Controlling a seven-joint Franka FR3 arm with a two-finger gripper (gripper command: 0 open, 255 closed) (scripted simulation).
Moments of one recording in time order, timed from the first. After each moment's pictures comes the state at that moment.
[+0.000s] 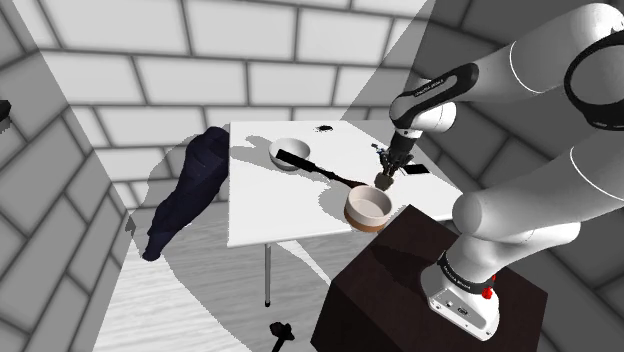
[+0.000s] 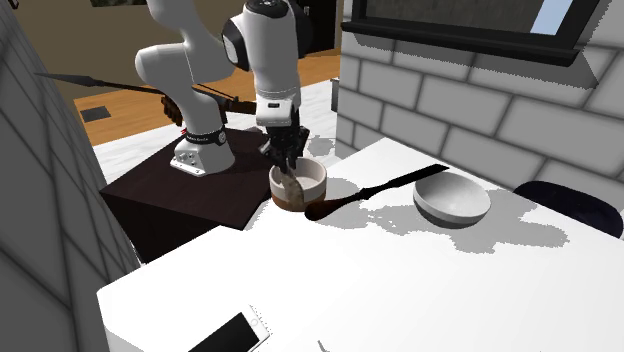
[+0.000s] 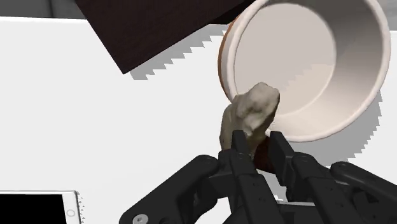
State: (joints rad) arm -0.81 -0.29 0.37 -2.69 0.29 2.34 -0.13
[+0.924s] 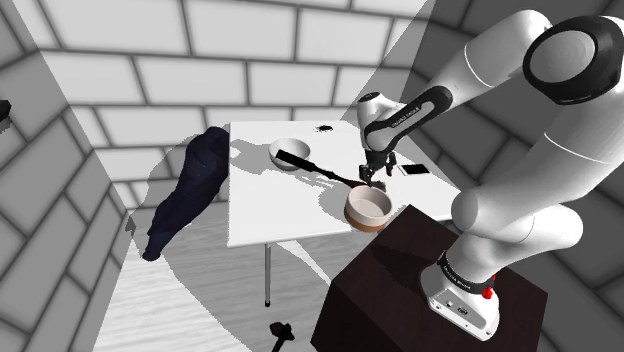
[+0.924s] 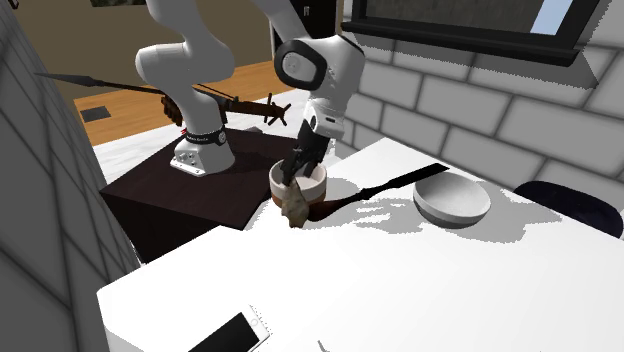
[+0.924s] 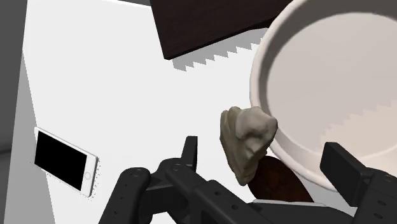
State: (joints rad) arm -0.92 0.02 0.69 -2.51 -0.38 2.23 0.39
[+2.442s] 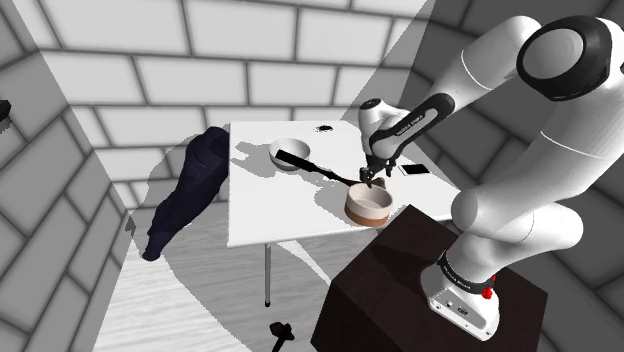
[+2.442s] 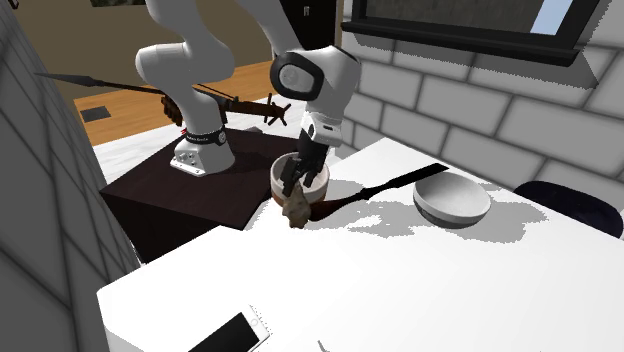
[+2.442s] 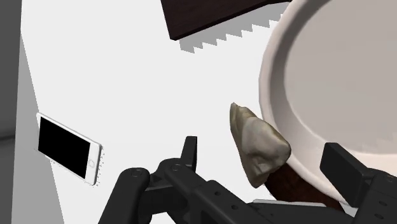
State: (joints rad) arm -0.93 0.07 0.67 -2.53 -0.53 2.33 0.48
